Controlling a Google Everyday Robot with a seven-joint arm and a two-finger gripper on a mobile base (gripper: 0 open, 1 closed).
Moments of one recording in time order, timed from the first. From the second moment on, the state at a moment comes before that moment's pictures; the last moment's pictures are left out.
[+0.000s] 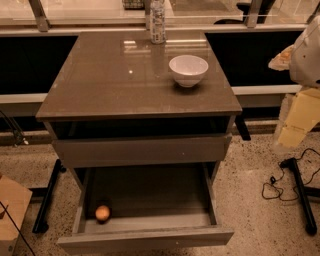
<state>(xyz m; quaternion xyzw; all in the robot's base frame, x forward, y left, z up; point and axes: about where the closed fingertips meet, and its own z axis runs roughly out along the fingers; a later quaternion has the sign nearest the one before) 0.438 -0.217 0.976 -0.60 0.78 -0.03 0.16</state>
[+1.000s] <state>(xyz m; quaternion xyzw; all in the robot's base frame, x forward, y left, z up) 0.431 -0.188 0.943 -0.61 0.76 0.03 0.19</state>
